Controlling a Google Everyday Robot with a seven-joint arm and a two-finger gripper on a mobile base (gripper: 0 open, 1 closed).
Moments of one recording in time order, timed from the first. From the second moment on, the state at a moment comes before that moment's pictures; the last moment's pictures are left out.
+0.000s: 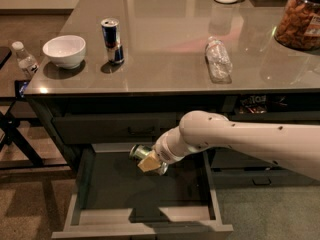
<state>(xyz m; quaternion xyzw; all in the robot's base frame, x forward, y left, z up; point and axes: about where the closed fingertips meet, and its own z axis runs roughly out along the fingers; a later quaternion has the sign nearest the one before) 0.519 0.024 0.619 -0.45 0.83 0.21 0.24</state>
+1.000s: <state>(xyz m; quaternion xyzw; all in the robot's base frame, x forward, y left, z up) 0.507 -0.015 0.745 -0.43 0.83 0.14 0.32</state>
